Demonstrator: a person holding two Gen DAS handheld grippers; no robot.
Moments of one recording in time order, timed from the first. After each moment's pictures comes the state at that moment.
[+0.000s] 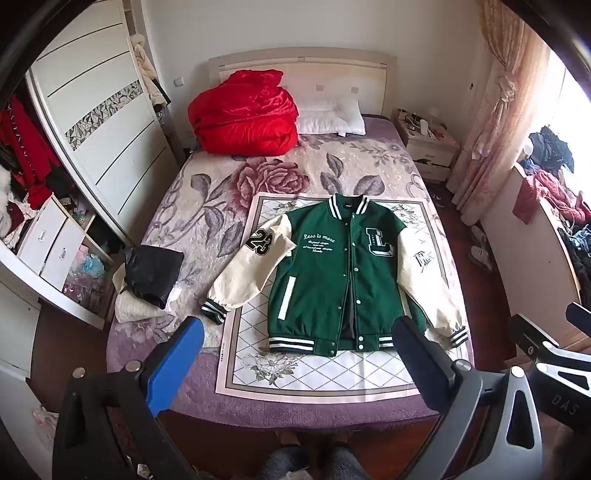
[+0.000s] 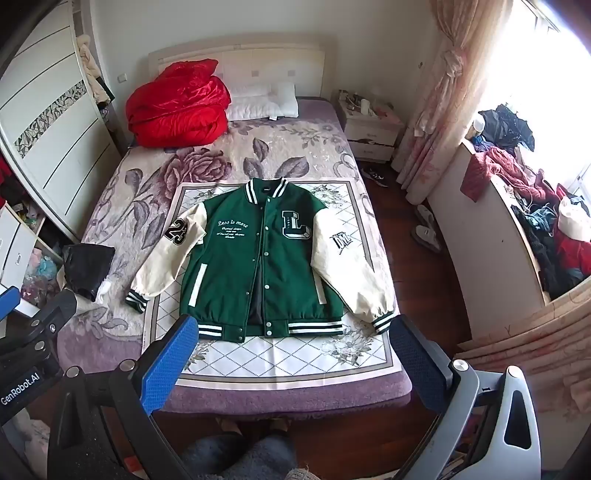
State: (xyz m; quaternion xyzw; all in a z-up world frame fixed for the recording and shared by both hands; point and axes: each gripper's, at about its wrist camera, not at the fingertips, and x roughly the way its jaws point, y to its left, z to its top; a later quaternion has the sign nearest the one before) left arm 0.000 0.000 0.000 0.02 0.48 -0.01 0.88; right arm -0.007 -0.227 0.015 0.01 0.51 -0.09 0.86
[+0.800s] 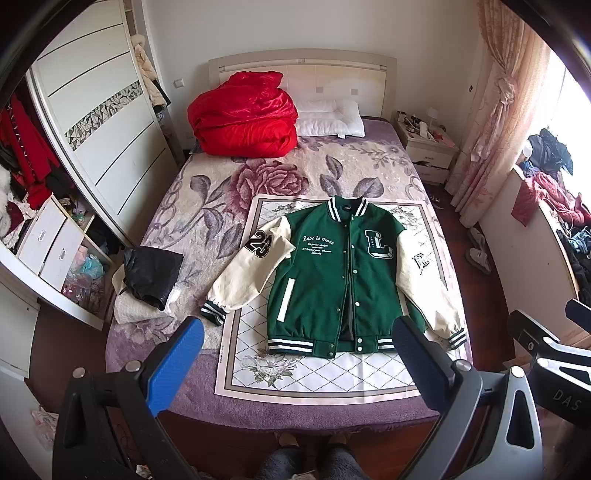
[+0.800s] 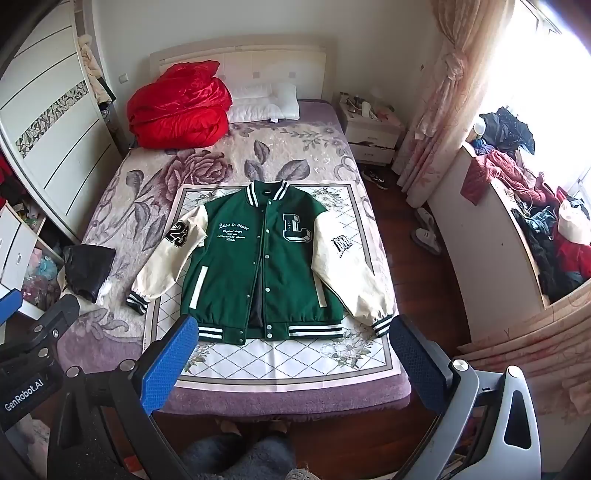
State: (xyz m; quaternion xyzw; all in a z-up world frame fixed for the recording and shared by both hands) left arm 0.000 0.000 0.000 0.02 0.48 -0.01 0.88; right arm -0.005 -0.226 0.021 0.00 0.51 -0.09 0.86
